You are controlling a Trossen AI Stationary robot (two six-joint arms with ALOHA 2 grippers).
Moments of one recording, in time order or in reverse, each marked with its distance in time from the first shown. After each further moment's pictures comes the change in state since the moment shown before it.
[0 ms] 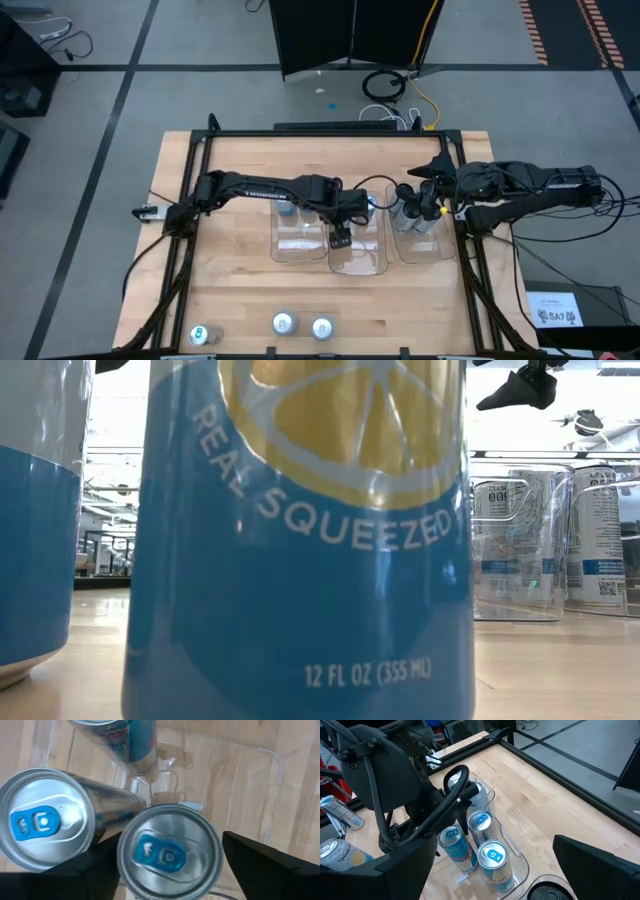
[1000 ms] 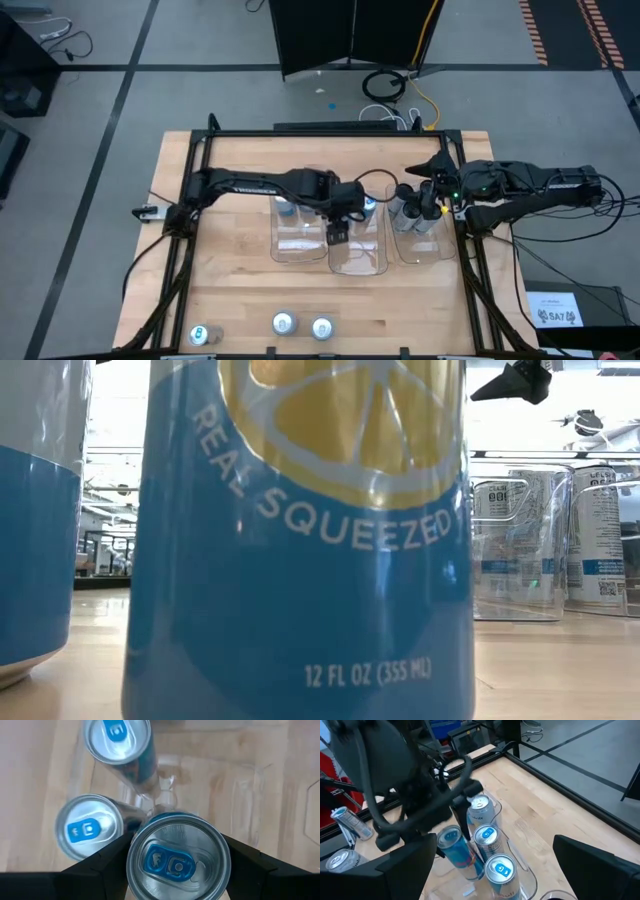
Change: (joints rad) left arm -0.004 -0.080 0.000 0.017 -0.017 0.090; right arm 0.000 0.000 0.000 0.072 0.001 -0.026
